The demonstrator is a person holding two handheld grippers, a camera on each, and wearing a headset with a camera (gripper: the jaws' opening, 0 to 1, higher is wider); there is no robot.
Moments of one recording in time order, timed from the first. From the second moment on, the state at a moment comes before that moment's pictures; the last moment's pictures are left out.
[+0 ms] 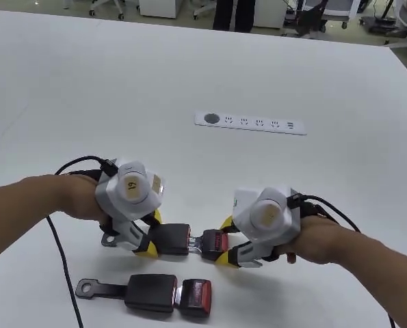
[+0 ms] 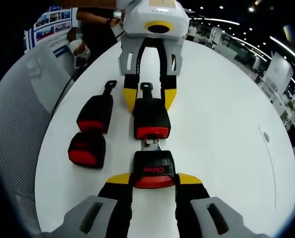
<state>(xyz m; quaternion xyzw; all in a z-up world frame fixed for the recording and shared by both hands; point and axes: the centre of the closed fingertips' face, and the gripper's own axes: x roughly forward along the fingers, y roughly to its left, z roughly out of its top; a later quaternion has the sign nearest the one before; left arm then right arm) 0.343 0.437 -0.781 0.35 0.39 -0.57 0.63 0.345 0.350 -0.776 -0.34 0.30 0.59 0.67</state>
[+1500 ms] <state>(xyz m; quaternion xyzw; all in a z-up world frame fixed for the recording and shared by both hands) 0.342 0.436 -0.781 0.37 0.39 -0.58 0.61 0.344 0.366 -0.779 -0.36 0.33 0.58 0.65</state>
